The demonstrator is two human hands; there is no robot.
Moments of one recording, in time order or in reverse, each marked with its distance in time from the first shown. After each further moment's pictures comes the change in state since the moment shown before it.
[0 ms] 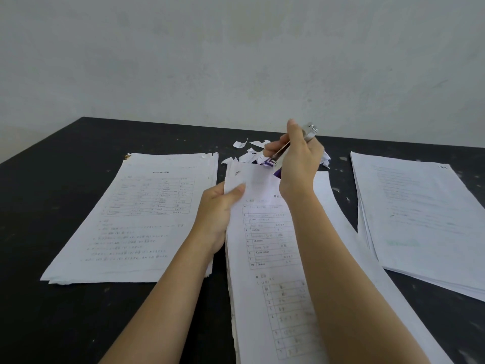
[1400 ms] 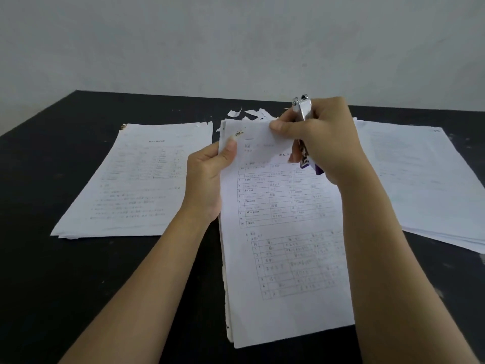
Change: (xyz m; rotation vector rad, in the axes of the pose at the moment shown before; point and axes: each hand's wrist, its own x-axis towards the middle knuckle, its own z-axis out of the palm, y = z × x) left_hand -0.040 0.009 0.009 -0.097 -0.082 0.276; right_hand -0.053 -0.069 -0.055 -0.671 -0.428 -0.170
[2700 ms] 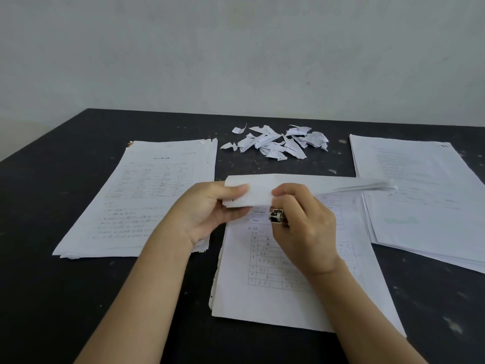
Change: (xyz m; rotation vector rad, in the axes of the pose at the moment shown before) left_hand 0.009 0.010 -0.018 0.077 -0.121 -0.531; right_hand -0.056 0.064 0.046 -0.667 0.345 -0.687
